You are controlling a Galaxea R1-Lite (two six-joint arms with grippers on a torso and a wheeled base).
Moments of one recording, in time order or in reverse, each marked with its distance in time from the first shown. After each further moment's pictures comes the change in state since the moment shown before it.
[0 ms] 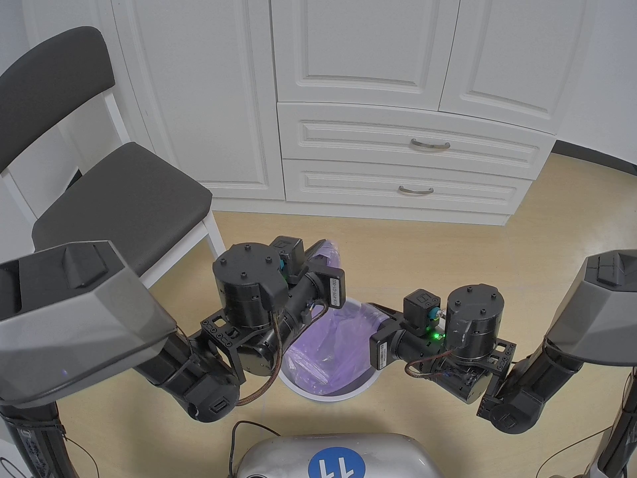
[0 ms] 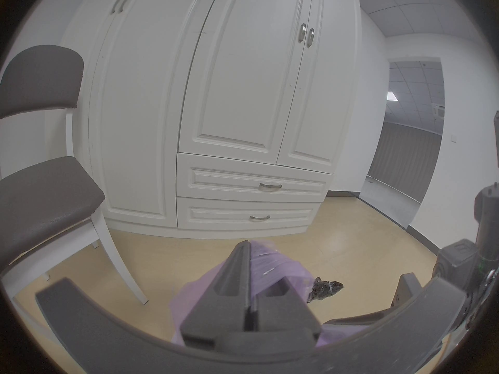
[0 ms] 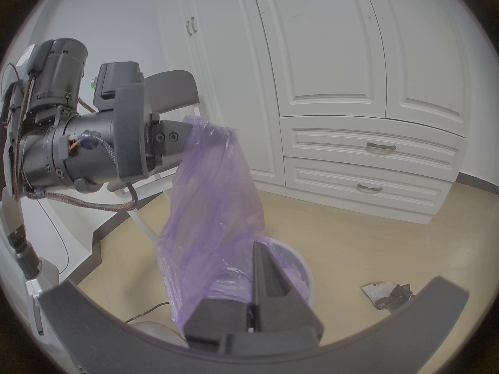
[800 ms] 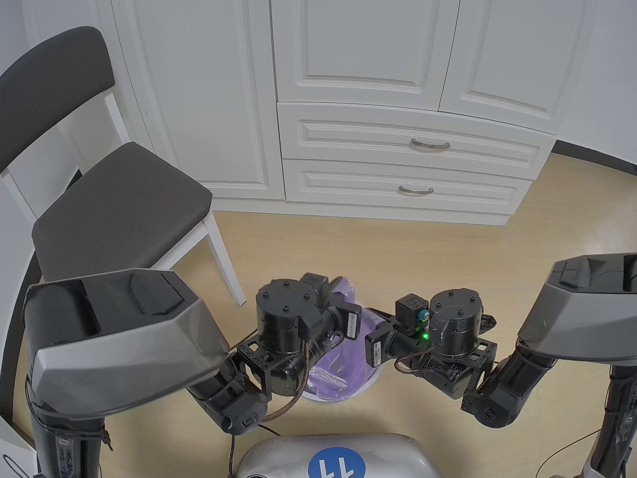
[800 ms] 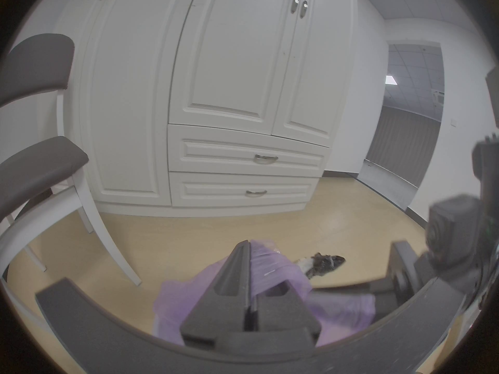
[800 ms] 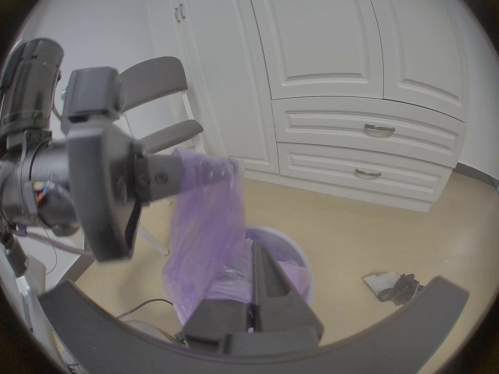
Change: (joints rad) left arm -0.028 0.158 -0.042 -0.005 0.003 -0.005; right arm -0.040 0.117 -0.069 0.001 0.003 0.020
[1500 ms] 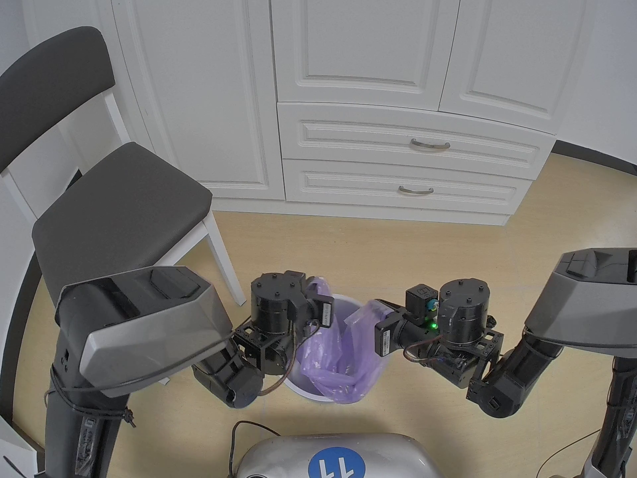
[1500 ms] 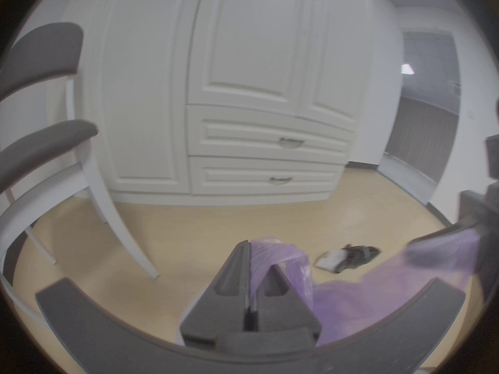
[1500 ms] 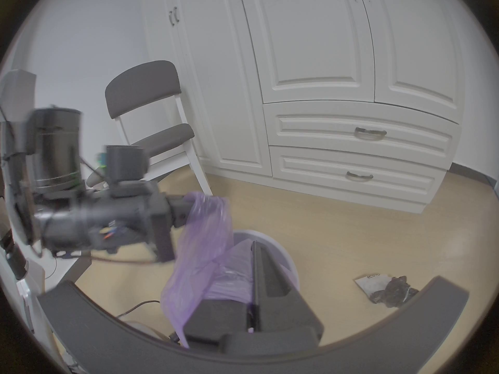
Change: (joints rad) left arm 0.112 0.132 -0.117 0.048 0.000 -0.003; right arm -0.049 -0.017 -0.006 0.017 0.023 0.006
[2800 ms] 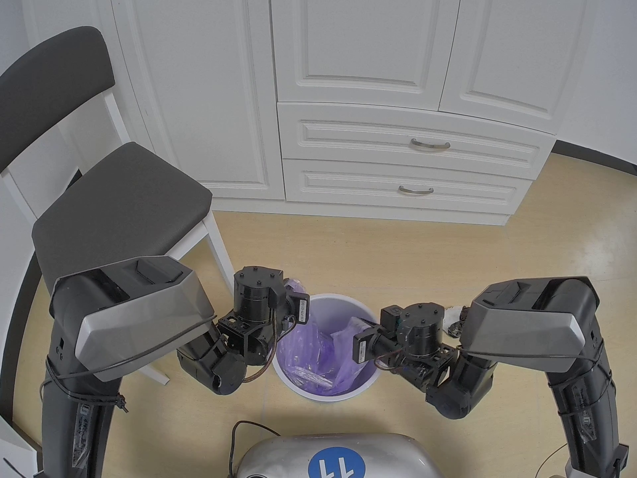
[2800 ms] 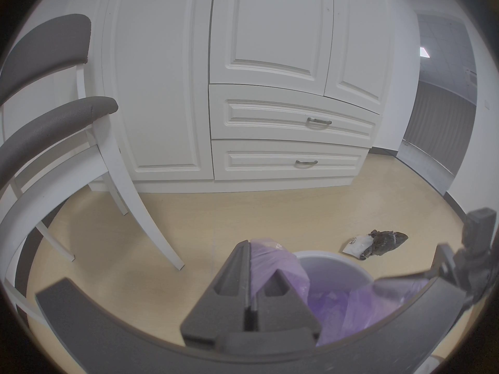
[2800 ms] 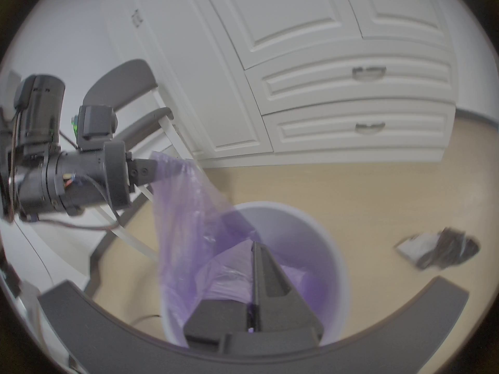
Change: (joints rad) left arm 0.095 0.009 -0.014 0.099 -0.001 0.011; right arm -0.027 0.334 -0.227 -0.074 0.044 0.135
